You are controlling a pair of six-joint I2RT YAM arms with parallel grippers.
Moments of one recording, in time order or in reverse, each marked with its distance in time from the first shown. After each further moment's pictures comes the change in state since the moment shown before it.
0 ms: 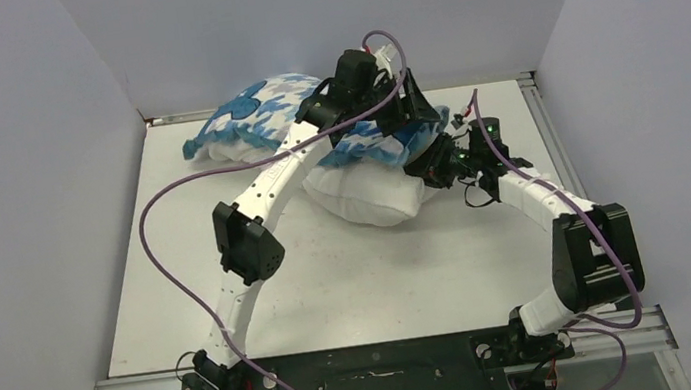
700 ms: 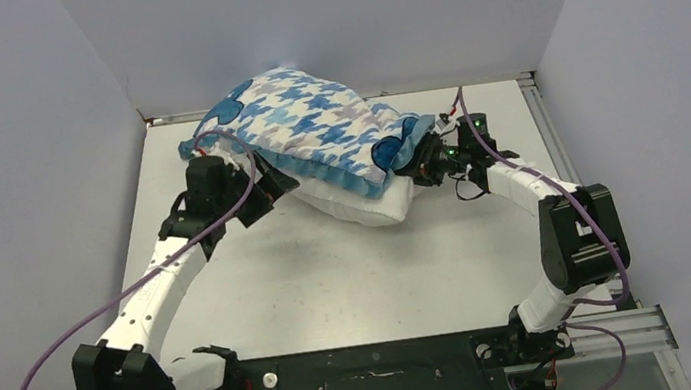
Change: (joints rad) left arm 0.406 -1.120 -1.471 0.208 -0.222 0.078; right arm 0.037 0.116 0.062 0.019 -0.083 0.013
